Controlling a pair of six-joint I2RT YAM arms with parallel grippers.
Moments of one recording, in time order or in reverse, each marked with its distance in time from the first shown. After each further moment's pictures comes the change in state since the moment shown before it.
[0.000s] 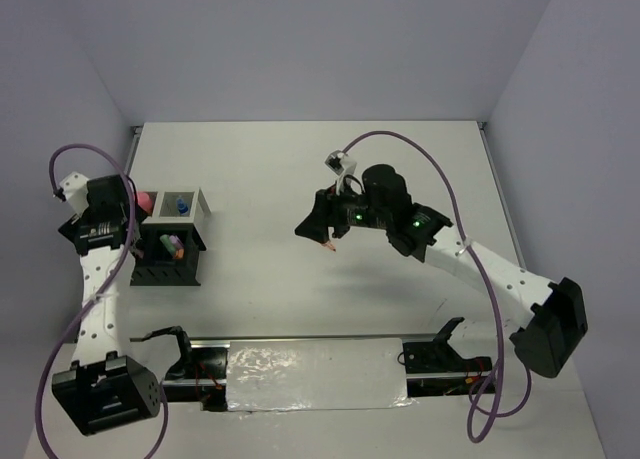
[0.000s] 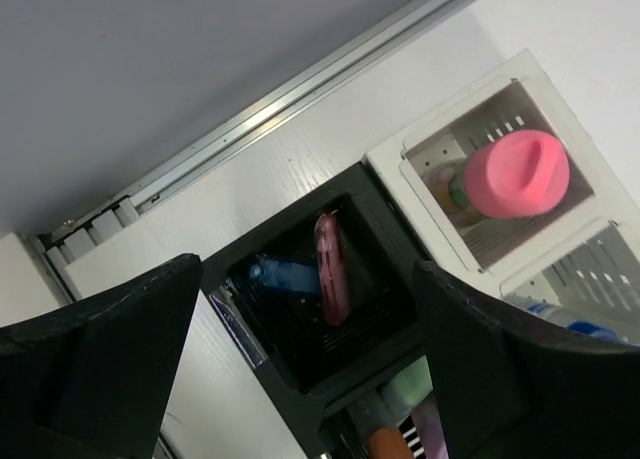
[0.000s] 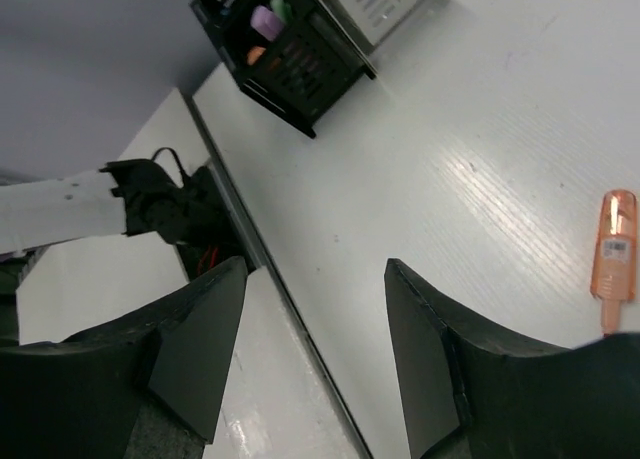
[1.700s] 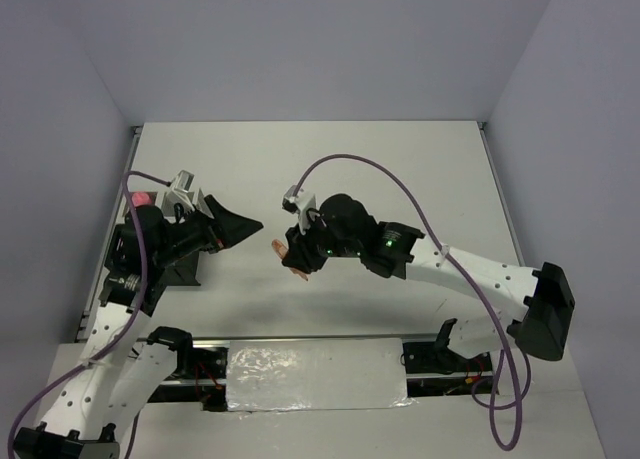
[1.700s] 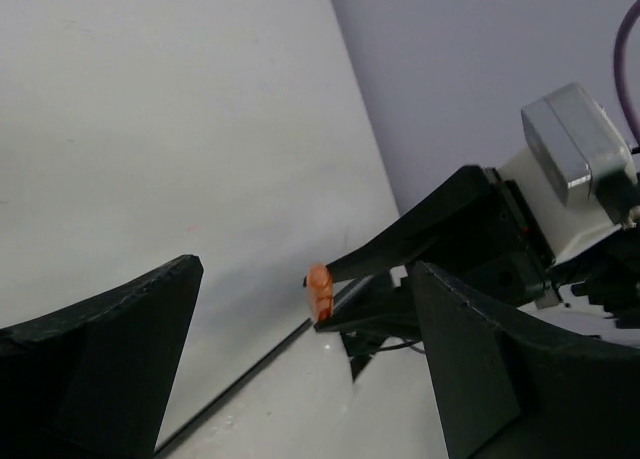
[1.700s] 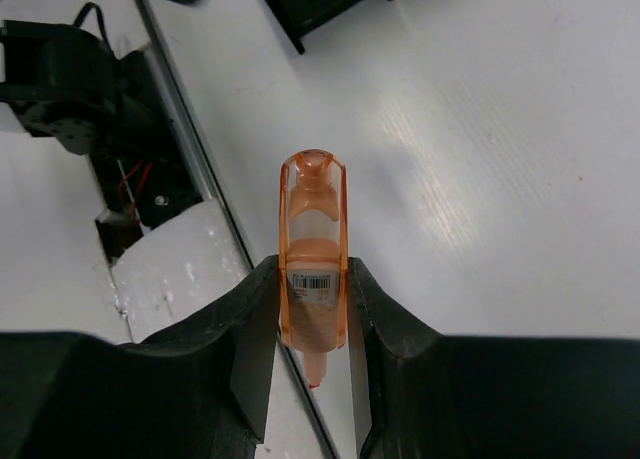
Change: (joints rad) left arm -0.471 -0.365 -0.259 0.421 1.167 -0.294; right arm 0.271 0.103 0.062 -0.139 0.240 -0.256
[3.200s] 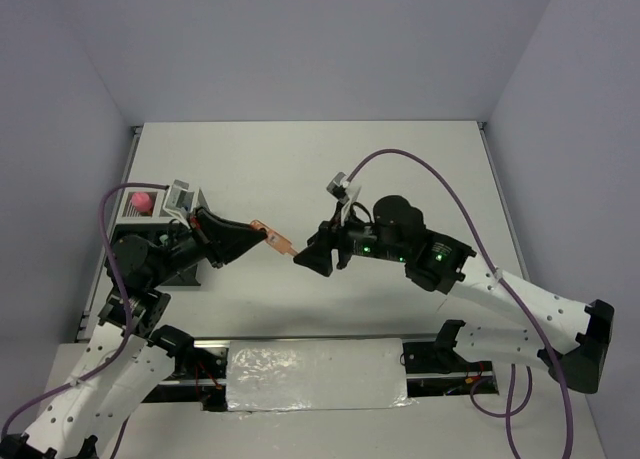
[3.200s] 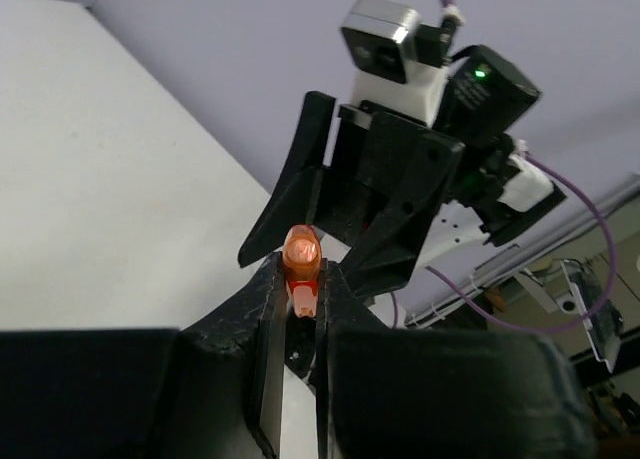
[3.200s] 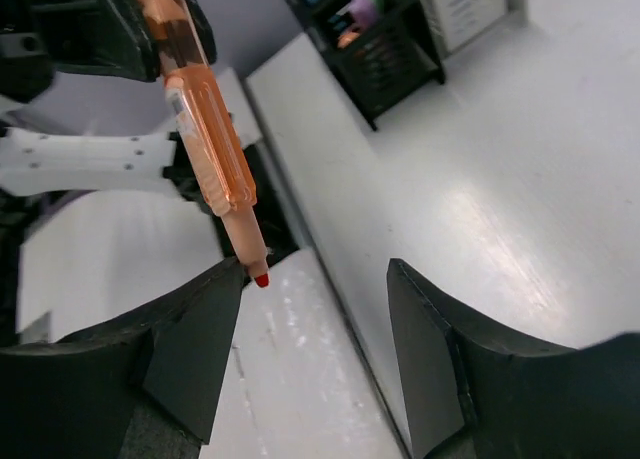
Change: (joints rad) left arm -0.206 -0.136 -0.085 0.396 0.018 -0.082; right arm -0.023 -0.273 -0.087 0.063 -0.010 0.199
